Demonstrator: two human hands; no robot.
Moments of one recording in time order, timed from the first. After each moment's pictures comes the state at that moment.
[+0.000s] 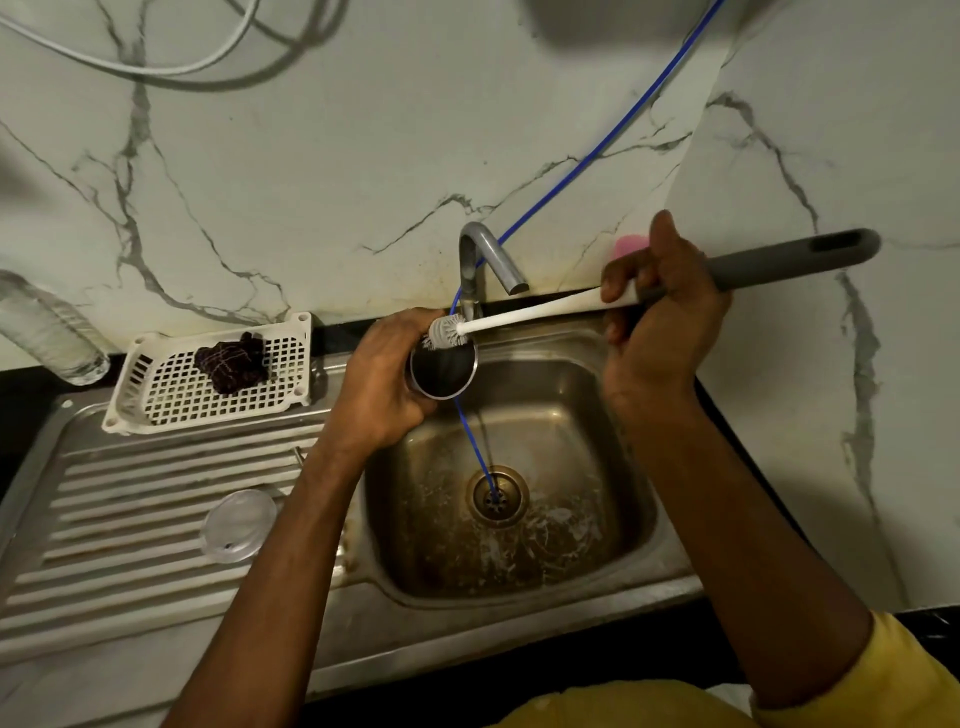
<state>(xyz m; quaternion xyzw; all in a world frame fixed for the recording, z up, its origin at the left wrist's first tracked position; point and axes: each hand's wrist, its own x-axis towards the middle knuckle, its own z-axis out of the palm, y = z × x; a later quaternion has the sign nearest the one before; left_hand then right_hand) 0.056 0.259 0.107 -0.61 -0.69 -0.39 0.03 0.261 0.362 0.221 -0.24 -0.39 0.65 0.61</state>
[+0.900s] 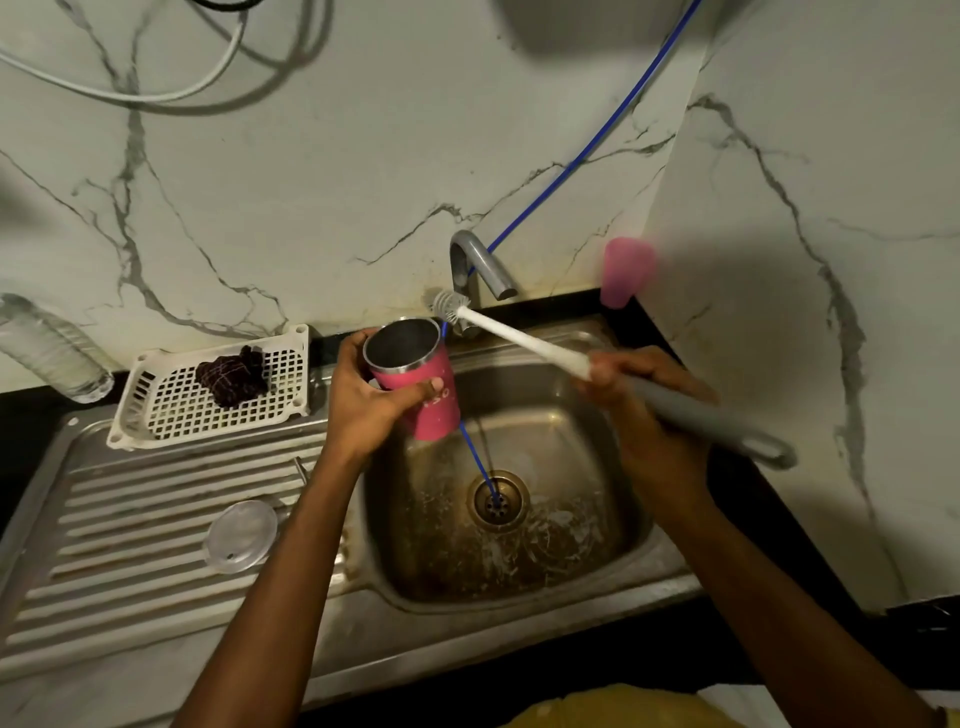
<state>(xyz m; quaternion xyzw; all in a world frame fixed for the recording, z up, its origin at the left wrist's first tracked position) 0.065 0.259 0.088 -0.32 -0.69 -0.62 -0.19 0.321 0.347 0.148 -0.22 -0.62 0.51 0.56</state>
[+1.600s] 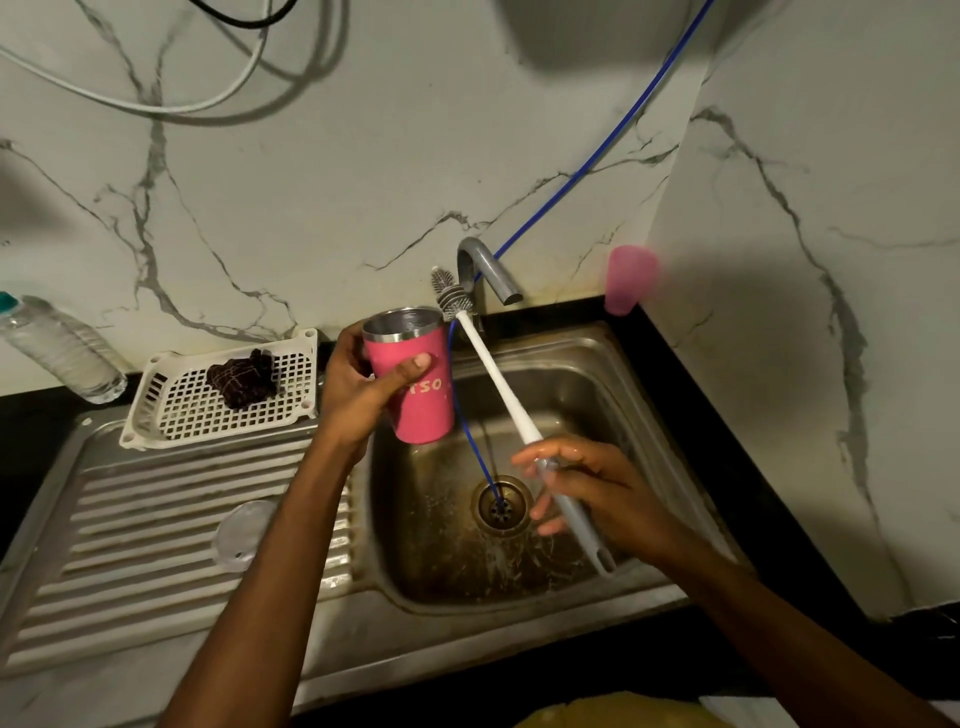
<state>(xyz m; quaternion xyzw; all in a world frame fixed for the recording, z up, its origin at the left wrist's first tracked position) 0.056 0.249 0.110 -0.29 -0.64 -0.67 -0.25 0.333 0.332 0.109 -0.19 -0.67 0.70 0.15</state>
